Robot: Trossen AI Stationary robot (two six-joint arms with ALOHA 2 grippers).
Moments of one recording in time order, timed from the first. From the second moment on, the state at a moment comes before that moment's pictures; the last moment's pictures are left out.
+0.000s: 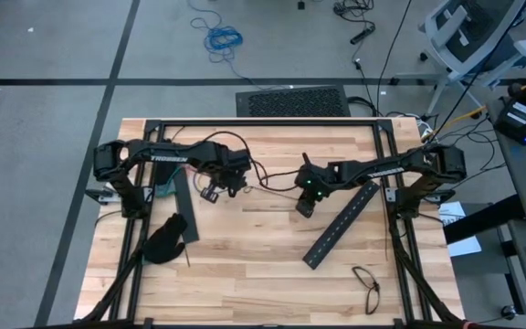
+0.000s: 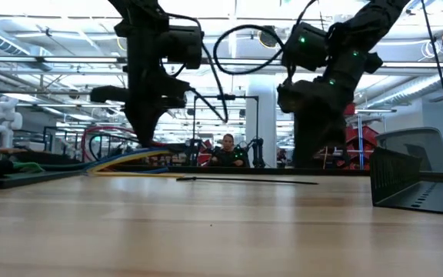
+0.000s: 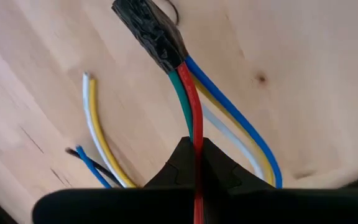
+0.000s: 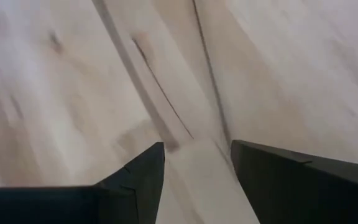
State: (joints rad) left arm 0.25 1.68 1.18 -0.97 -0.08 0.75; right arm -0.15 1.56 0.79 -0.29 -0.12 0.48
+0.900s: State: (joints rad) left arm 0.32 1.66 1.16 -1.05 -0.19 0.59; right arm -0.15 1.82 0.95 0.09 0.05 0.60
